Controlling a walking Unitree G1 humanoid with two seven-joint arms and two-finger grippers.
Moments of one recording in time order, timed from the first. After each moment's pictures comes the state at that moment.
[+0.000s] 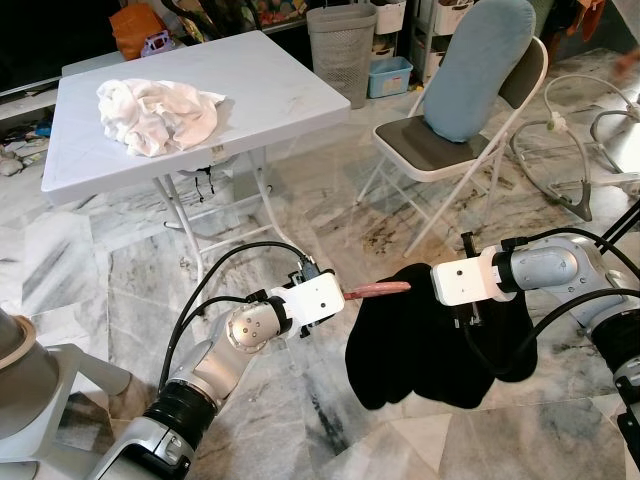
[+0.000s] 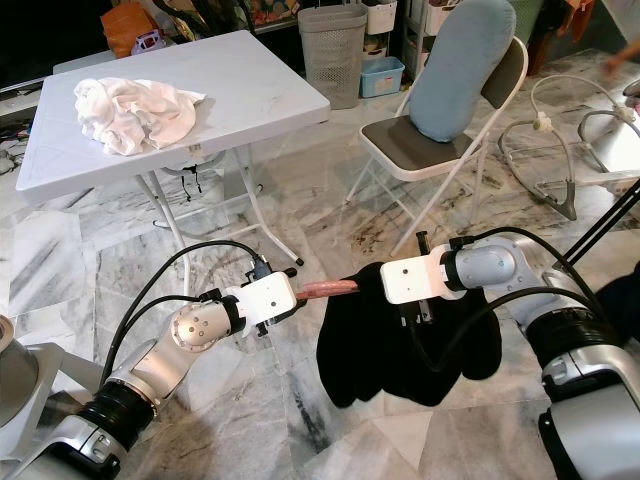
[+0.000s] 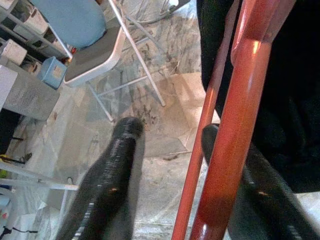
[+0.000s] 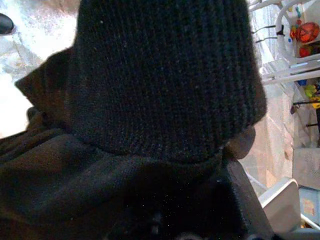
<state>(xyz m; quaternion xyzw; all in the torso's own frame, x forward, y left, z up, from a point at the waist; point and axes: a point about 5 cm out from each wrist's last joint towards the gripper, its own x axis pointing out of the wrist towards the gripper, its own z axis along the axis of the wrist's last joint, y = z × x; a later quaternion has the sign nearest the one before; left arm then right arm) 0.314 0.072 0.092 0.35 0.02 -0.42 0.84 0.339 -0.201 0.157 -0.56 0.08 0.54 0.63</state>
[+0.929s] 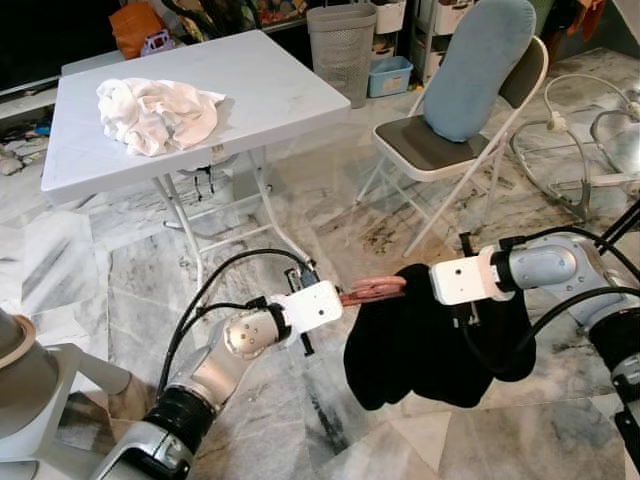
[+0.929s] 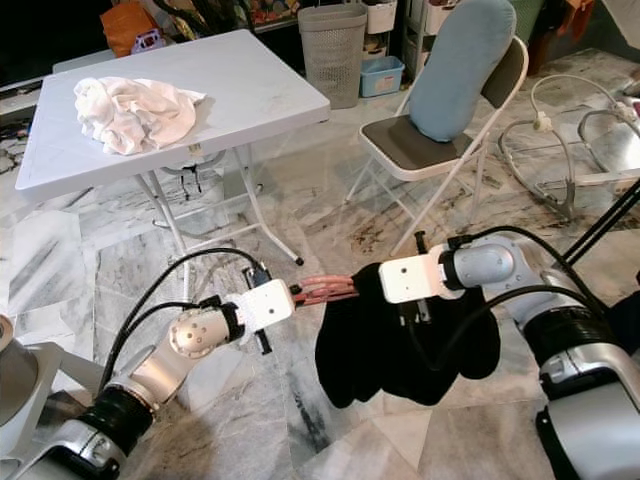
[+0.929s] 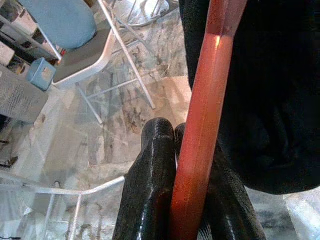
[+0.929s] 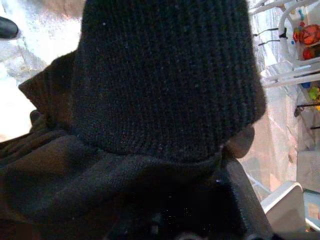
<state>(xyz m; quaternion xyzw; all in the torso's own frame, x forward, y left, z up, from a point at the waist) 0.309 0.073 0.084 0.33 0.02 -0.44 0.83 0.341 -0.199 0.158 -0.55 0.08 0.55 0.63</state>
